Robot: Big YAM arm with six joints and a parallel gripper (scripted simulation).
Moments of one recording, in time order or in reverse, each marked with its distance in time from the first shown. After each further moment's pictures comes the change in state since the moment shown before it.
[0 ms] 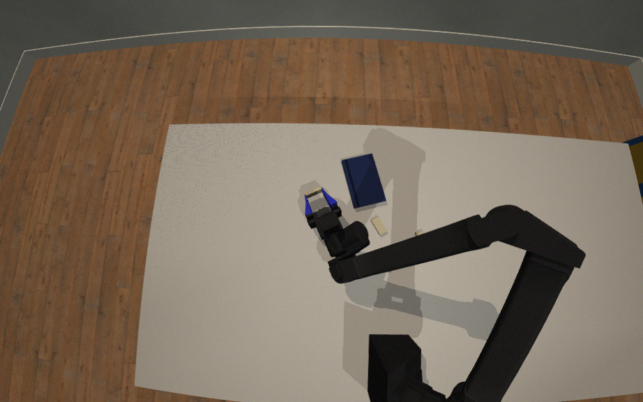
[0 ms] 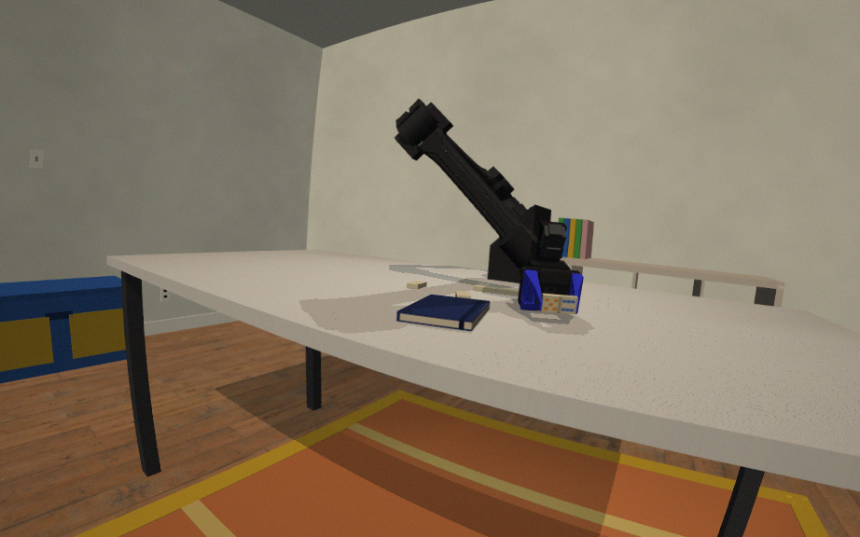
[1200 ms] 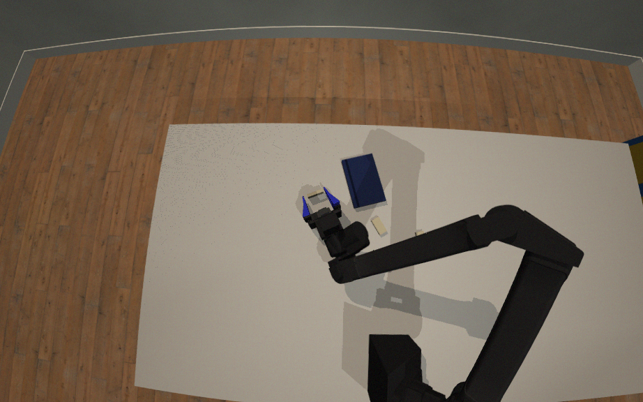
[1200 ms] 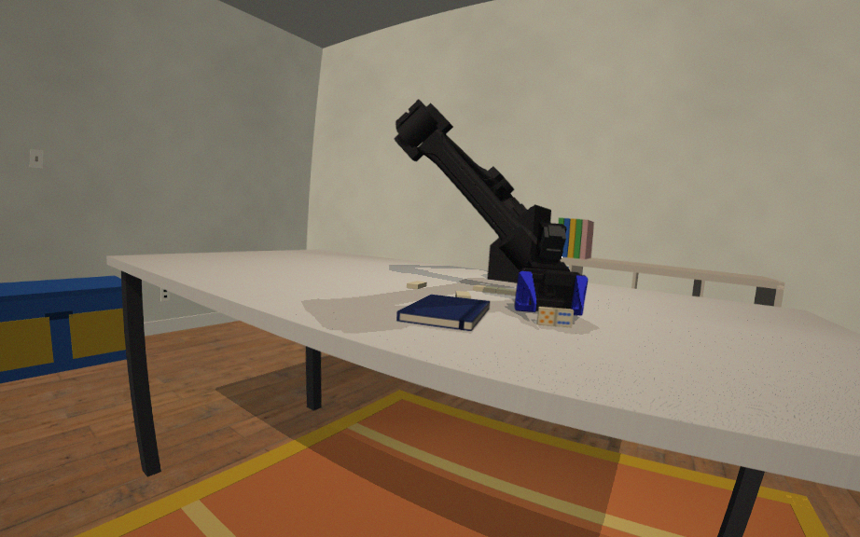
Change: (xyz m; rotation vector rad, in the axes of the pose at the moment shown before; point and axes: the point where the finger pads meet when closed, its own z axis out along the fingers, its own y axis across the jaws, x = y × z) arm 0.003 0.000 -0.001 0.000 0.006 0.001
